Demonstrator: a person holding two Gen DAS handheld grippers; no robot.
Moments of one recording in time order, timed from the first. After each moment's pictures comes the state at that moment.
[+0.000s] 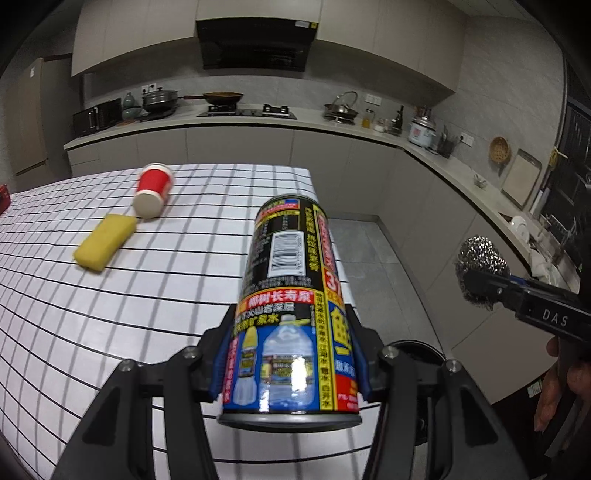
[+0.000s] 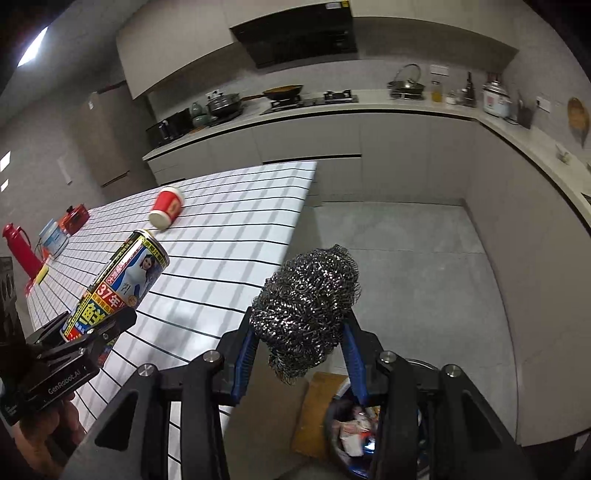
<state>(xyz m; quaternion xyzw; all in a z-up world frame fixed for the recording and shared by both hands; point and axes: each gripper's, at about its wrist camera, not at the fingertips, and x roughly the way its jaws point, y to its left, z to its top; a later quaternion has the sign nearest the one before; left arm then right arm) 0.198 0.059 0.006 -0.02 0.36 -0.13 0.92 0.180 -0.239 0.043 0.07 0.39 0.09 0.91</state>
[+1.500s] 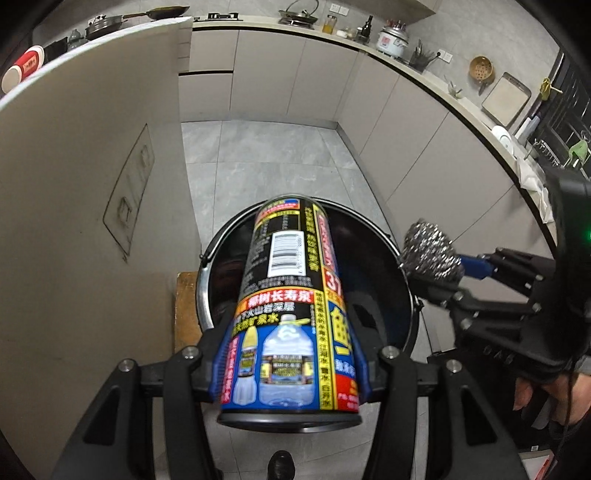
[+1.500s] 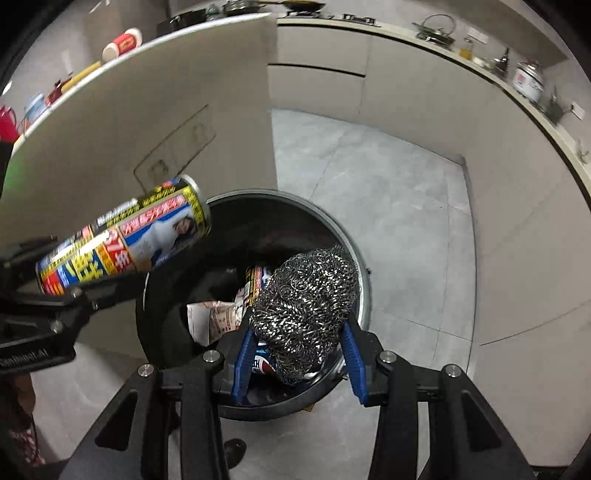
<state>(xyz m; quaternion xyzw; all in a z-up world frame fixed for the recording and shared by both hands) 0.141 -0.142 -0.159 -0.02 0.50 -0.18 0.84 0.142 -0.382 -0.169 -0.08 0.51 0.13 0.84</state>
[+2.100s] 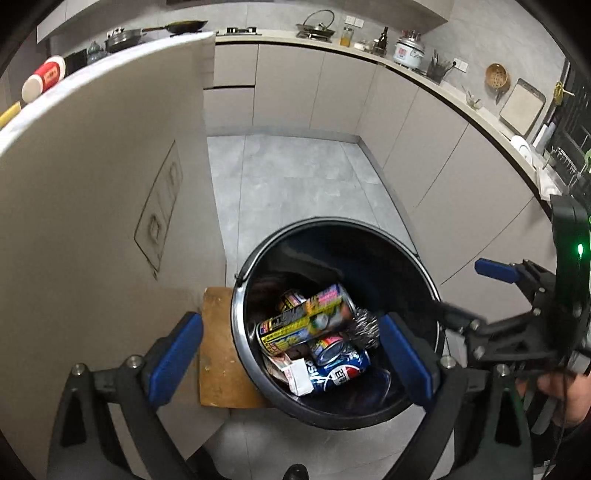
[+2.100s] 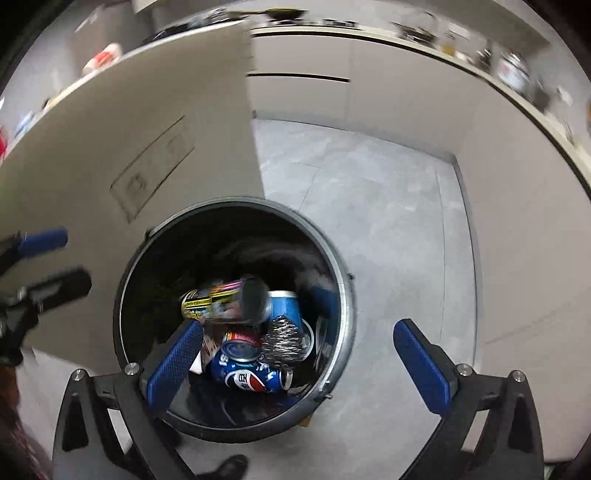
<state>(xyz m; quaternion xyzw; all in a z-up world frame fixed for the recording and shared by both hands) 0.136 -0.131 -0.143 0.00 0.47 -0.14 0.87 0.151 -0.408 -0.179 -0.04 0.49 0.10 0.86</state>
